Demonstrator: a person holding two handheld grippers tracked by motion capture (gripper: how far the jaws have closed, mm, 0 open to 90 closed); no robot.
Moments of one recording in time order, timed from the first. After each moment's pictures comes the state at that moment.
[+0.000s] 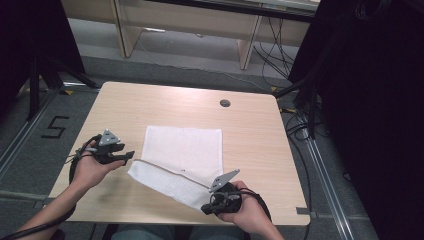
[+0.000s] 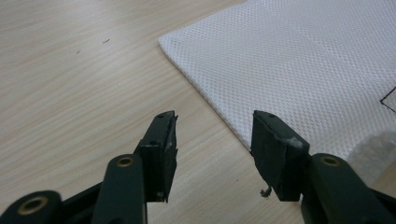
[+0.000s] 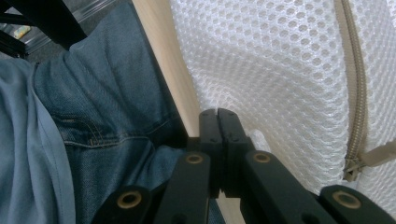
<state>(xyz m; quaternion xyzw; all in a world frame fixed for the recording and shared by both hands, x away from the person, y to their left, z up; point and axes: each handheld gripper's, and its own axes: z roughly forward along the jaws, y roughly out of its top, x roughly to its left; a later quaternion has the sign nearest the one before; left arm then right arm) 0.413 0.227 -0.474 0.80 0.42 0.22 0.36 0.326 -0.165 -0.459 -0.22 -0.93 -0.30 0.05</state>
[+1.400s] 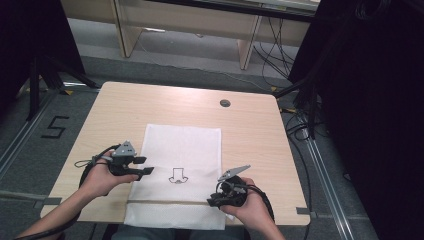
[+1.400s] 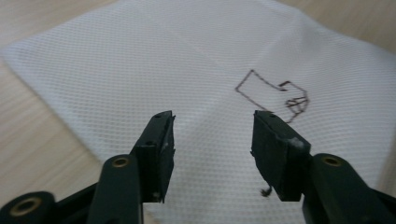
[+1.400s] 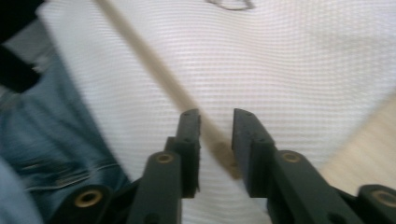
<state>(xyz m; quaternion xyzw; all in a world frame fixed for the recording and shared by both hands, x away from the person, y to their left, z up) 0.392 0.180 -0.481 0.83 0.34 0.11 0.43 0.338 -0.182 -0.462 -0.36 -0.88 -0.30 0.02</state>
